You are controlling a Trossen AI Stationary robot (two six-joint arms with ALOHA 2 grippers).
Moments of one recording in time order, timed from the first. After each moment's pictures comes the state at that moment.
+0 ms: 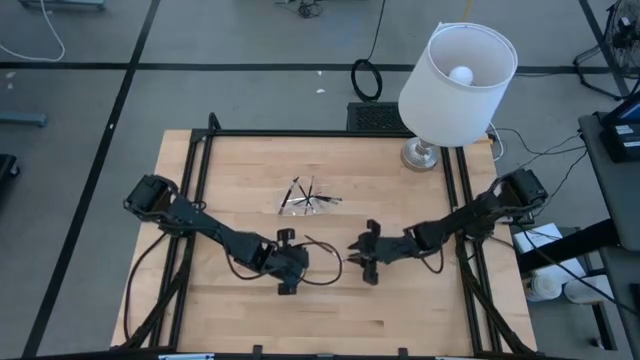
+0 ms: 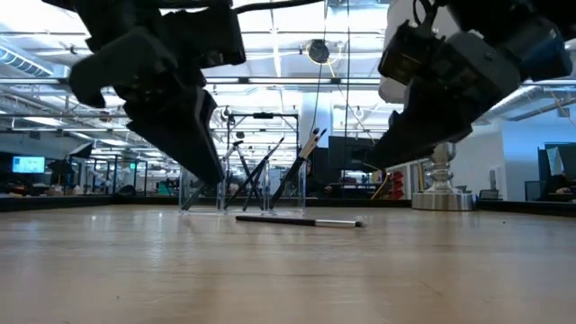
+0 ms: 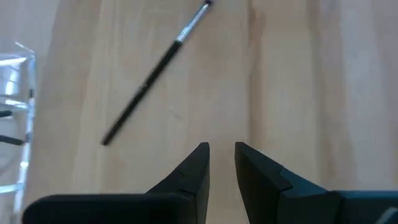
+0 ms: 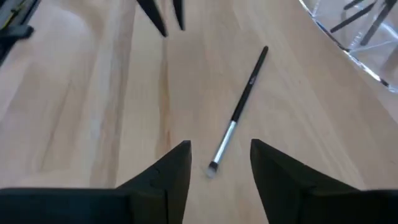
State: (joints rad) left arm -0.41 1.77 1.04 -0.32 -0.32 -0.34; right arm 0.34 1.58 0.61 0.33 0.27 0.40
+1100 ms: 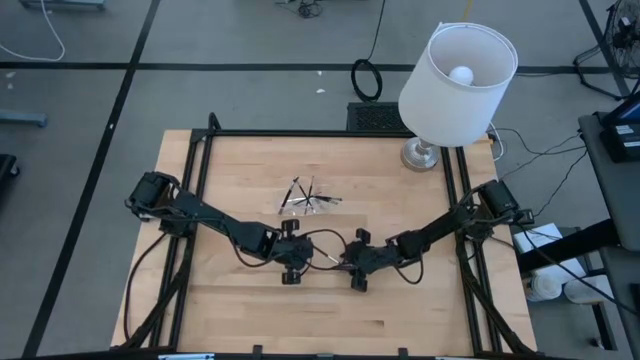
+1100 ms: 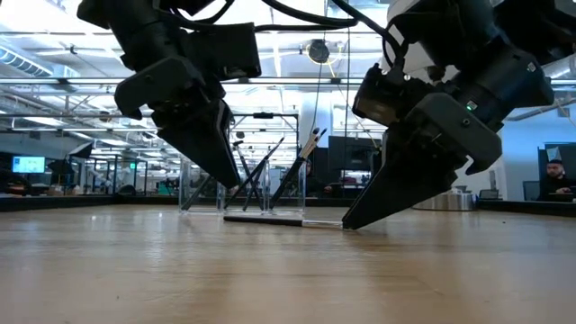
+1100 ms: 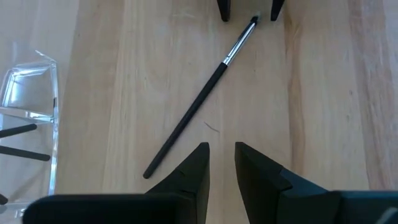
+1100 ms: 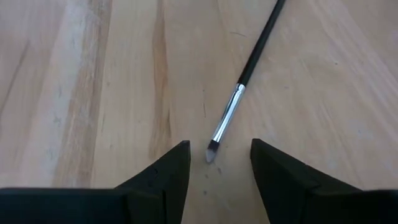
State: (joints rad) left arm -0.31 1.77 1.04 -0.31 -0.26 -0.24; right arm 0.35 1.83 0.73 0.35 0.26 0.43
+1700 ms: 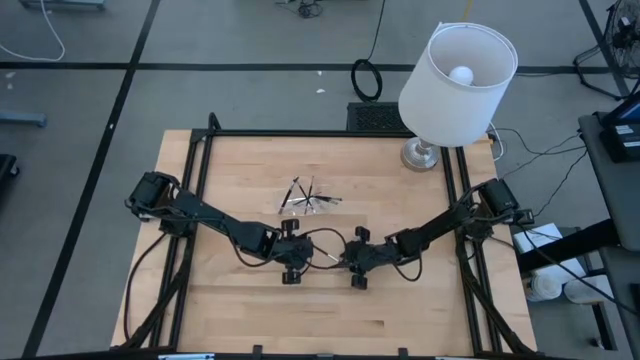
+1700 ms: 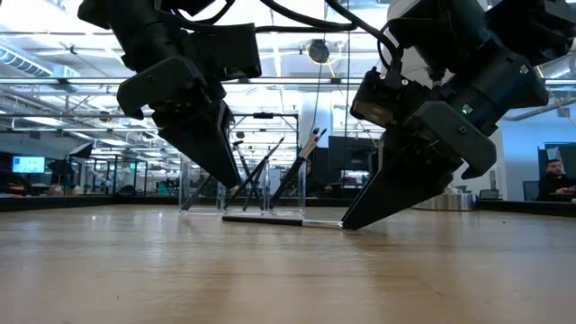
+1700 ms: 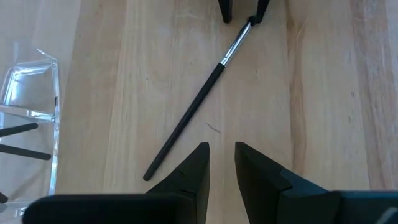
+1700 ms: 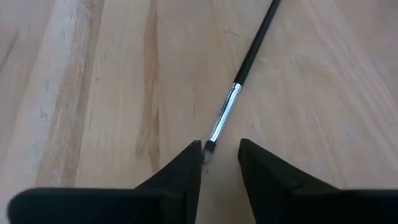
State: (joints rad) left arm -0.31 1.77 1.04 -0.31 -0.26 -0.24; right arm 0.33 1.83 0.73 0.30 0.26 0.37
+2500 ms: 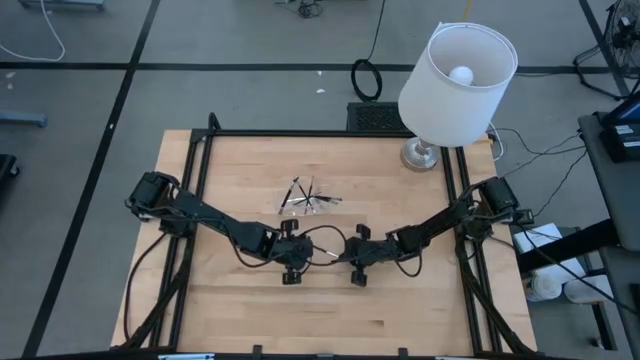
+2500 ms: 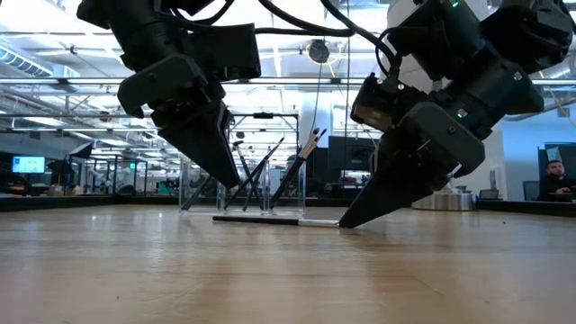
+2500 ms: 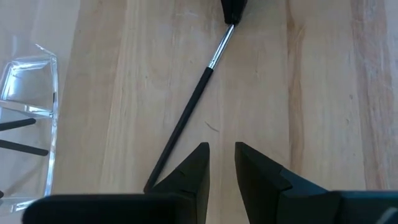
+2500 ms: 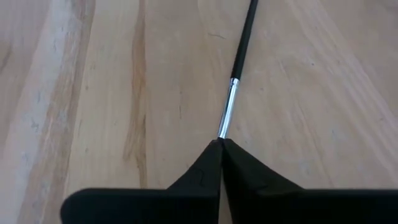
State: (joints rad) left arm -0.32 1.77 1.04 -0.31 -0.26 -0.27; right arm 0.29 1.83 0.66 0.32 0.26 0.38
